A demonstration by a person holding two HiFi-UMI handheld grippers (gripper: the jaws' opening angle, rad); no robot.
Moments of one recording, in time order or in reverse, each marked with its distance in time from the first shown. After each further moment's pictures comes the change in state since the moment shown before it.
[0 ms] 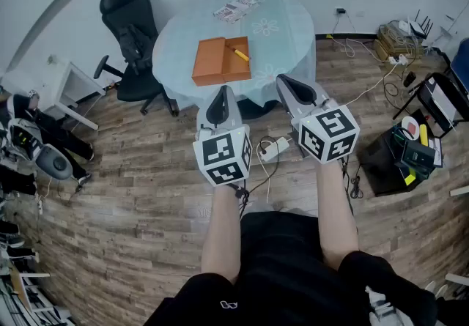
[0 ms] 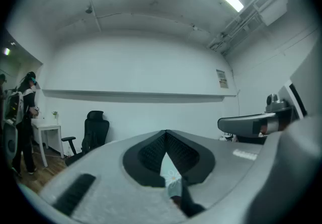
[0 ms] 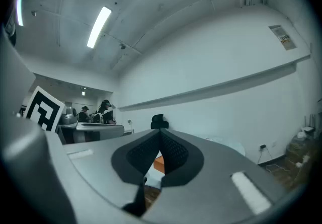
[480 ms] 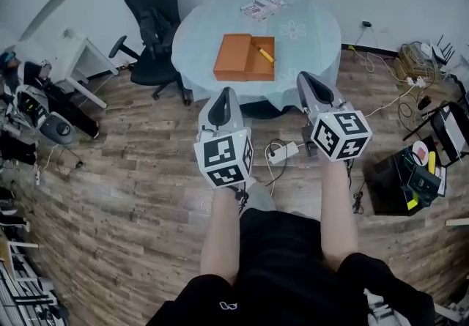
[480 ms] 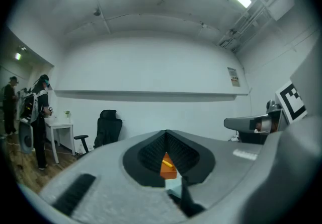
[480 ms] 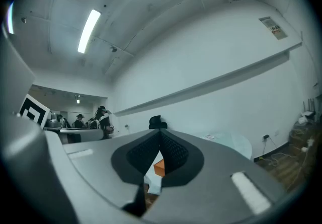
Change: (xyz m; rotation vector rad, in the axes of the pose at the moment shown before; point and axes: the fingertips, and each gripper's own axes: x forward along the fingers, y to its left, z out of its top) left arm -0.002 0.062 -0.009 -0.022 0.011 0.108; right arm 0.046 -0.019 -0.014 0.105 -0.013 -0.040
